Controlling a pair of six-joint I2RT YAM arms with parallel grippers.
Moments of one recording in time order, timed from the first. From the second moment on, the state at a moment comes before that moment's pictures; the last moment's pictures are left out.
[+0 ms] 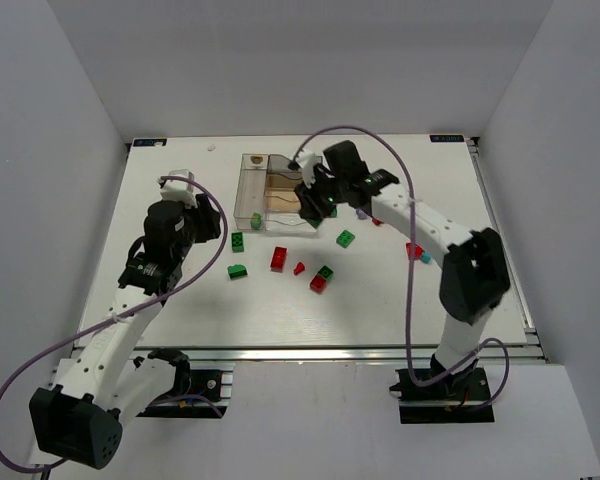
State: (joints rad) left arm -0.27 0.94 0.81 -0.21 -0.13 -0.25; right arm 0.63 1.75 1.49 -0.51 -0.35 -0.32
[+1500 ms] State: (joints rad) left arm -0.28 1.12 0.77 -0.17 0.01 -0.22; right arm 0.62 2.15 1.86 -0.07 -0.45 0.08
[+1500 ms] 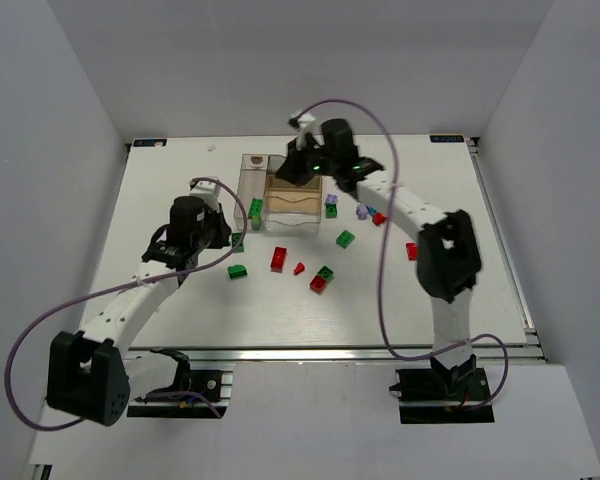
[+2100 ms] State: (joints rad) left arm -0.28 1.57 0.89 -0.19 -0.03 -0.31; right arm 0.34 1.31 0.99 -0.23 -0.96 -0.03
